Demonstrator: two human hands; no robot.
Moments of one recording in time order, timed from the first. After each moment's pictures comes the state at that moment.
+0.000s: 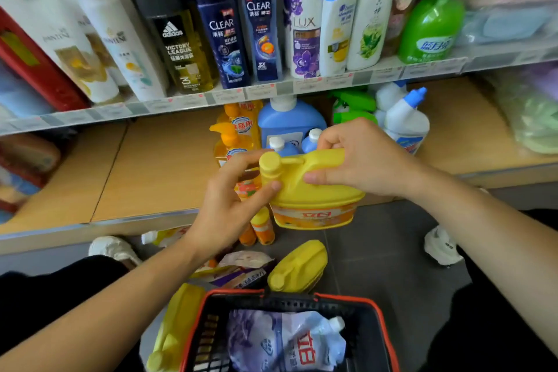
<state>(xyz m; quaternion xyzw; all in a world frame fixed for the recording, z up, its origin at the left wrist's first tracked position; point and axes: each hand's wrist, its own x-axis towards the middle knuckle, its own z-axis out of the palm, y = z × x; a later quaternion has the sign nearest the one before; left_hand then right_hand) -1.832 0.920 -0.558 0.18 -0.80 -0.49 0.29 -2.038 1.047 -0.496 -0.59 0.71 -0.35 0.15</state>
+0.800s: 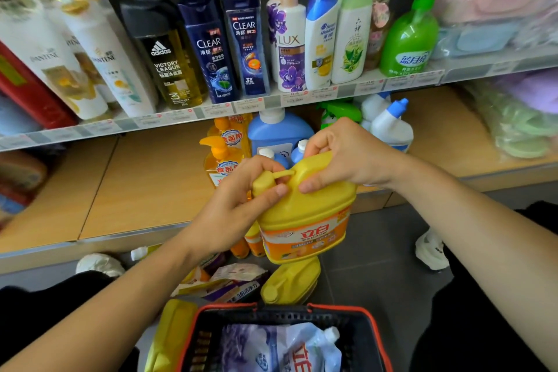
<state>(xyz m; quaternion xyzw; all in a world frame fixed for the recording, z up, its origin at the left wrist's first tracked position) -1.849 0.927 -0.524 0.12 -0.82 -0.53 0.17 -2.054 1.036 -0.489 -0.57 0.67 -0.38 0.30</state>
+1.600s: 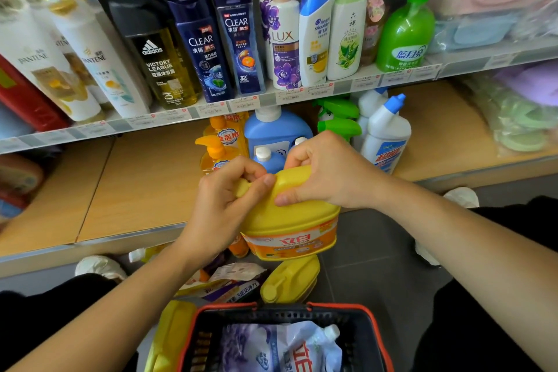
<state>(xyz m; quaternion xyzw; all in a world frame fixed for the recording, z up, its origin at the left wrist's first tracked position) -1.846 0.932 -0.527 0.17 -0.83 -0.45 0.29 -2.024 1.038 -0.499 -0.58 0.69 -0.39 0.20</state>
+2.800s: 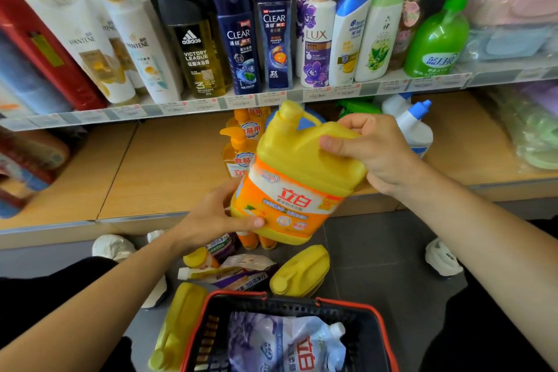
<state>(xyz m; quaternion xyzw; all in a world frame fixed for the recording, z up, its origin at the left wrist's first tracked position) -1.795 0.878 -0.577 0.24 -0.75 -0.61 0.07 -2.038 1.032 -0.501 -0.36 0.60 -0.63 0.34</state>
